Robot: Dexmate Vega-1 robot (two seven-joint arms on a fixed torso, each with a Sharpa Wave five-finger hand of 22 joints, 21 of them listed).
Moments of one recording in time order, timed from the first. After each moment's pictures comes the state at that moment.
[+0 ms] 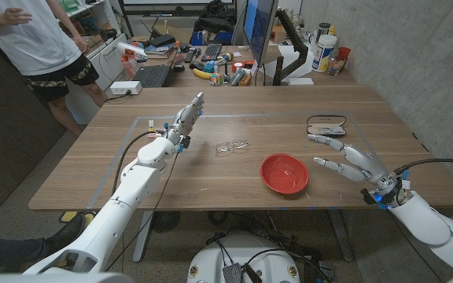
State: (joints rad) left arm 0.93 0.37 0.21 -1.55 -0.35 0.01 -0.07; left_hand 0.36 -0.07 0.24 0.10 0.37 0.01 0.04 0.19 0.18 -0.01 -0.03 0.20 0.18 -0.07 -0.01 0.18 0.18 -0.08 -0.03 0.19 0.17; right arm -1.43 -0.67 0.13 -1.54 -0.40 1.07 -0.16; right_hand 0.40 0.03 0.30 -0.13 0.27 0.27 -0.05 0.20 0.19 0.36 -0.03 0.23 0.18 0.28 -0.04 0.19 0.18 0.32 -0.04 0.21 0.18
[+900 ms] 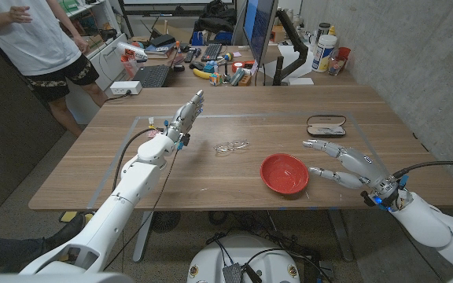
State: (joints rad) left arm 0.90 0.37 0.21 -1.52 -0.34 0.00 -0.09; left_hand 0.36 -0.07 0.24 0.11 0.37 0.01 0.04 0.19 0.18 -0.01 -0.03 0.20 0.18 -0.07 -0.01 0.18 0.18 -0.08 -0.03 0.19 0.17; right arm -1.43 -0.61 0.22 -1.56 -0.70 1.14 -0.30; right_hand 0.41 0.02 0.29 -0.13 0.29 0.28 -0.06 0.20 0.19 0.37 -0.04 0.23 0.18 0.30 -0.04 0.19 0.18 0.33 -0.04 0.21 0.18
